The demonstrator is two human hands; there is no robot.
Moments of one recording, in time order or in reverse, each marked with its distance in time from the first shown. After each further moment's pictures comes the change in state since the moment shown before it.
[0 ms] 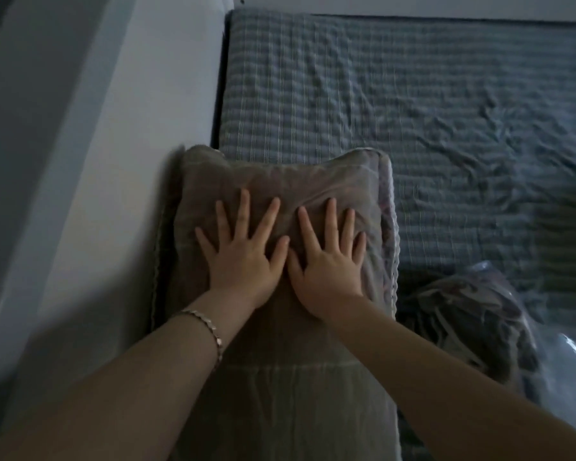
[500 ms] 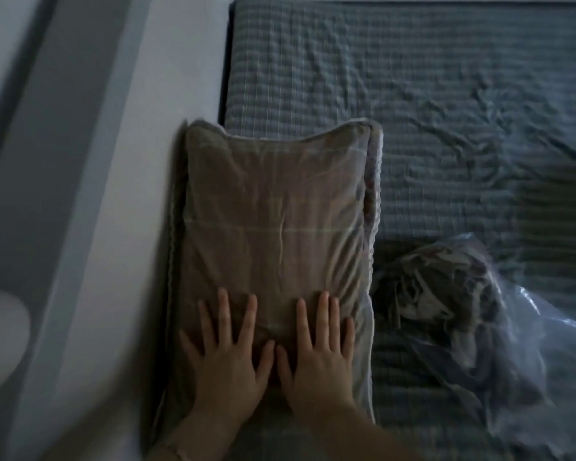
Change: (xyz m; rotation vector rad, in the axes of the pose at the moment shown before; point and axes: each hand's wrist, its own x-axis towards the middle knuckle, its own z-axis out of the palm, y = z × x) left_hand -0.173 -0.015 0.035 0.085 -0.185 -0.091; right_hand -0.164 0.011 0.056 -0.028 0.009 0.008
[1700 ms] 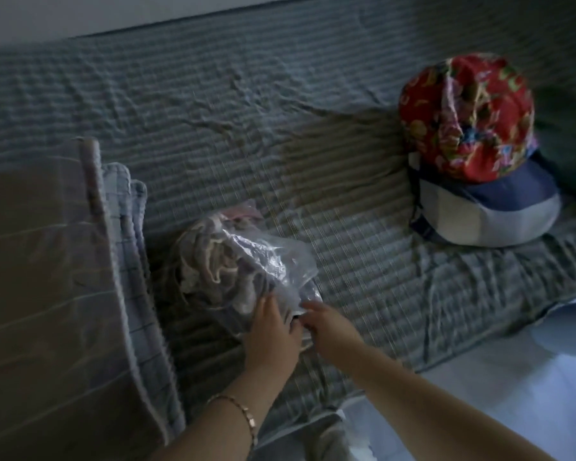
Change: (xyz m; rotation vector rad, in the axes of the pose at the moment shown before) left_hand -0.113 0.400 0.086 -0.439 -0.267 0.215; right_hand -0.138 0.374 -0.091 0.387 -0.217 0.223
